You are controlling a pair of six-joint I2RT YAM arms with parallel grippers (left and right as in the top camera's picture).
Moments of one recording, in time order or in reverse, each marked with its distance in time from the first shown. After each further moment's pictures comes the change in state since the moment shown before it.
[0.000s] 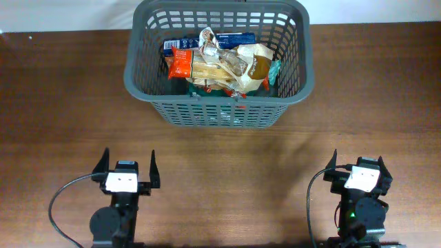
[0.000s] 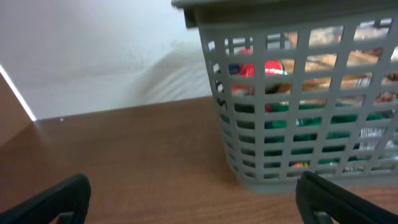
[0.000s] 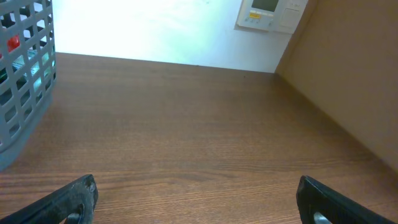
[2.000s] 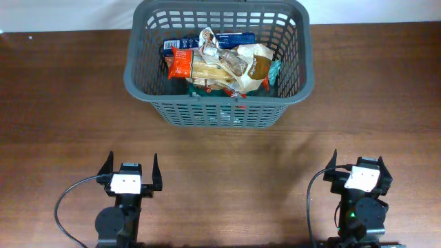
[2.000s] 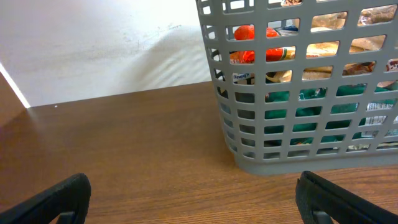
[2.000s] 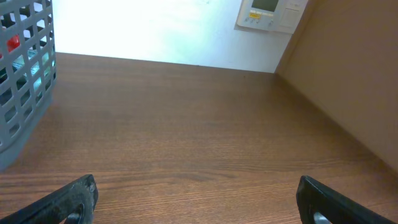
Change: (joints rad) left arm 0.000 -0.058 -0.080 -0.008 0.000 0.000; right arm 0.000 0.000 0.000 0.000 0.000 -0.001
